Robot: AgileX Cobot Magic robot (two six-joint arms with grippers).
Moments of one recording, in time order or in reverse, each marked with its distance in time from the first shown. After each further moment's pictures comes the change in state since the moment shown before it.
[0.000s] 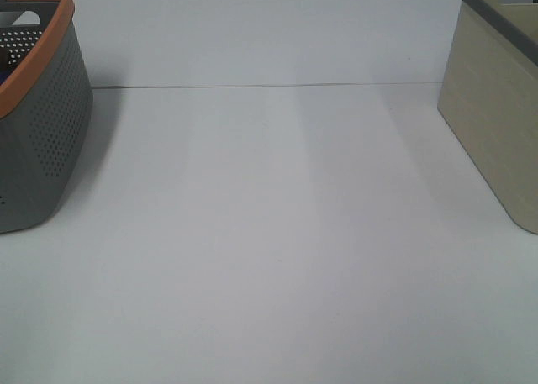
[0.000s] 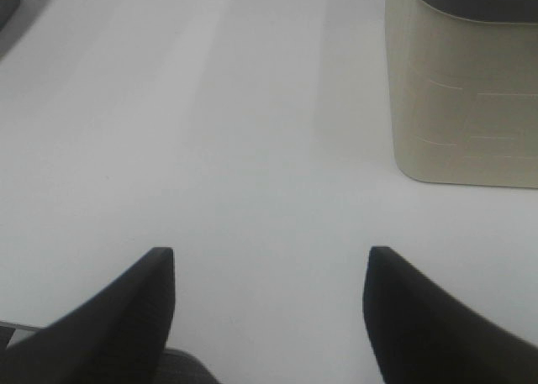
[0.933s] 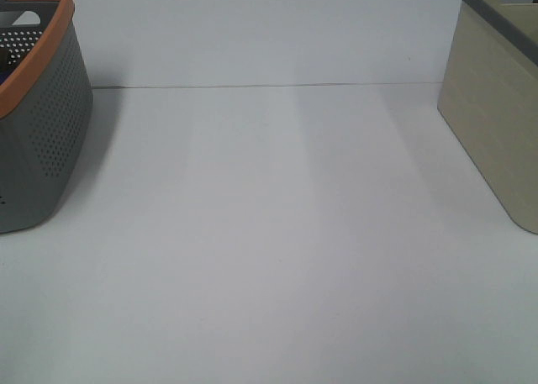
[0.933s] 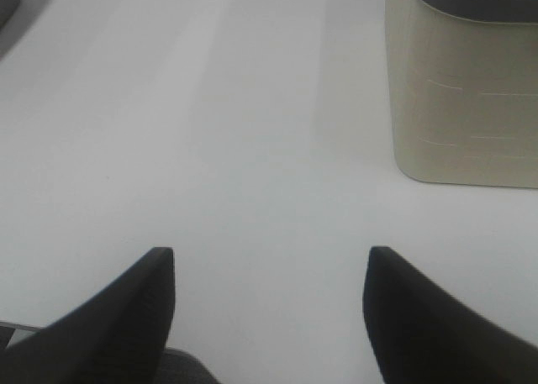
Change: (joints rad) left arm 0.000 0.000 0.000 0.000 0.000 0.000; right arm 0.000 0.000 0.000 0.000 0.000 0.000
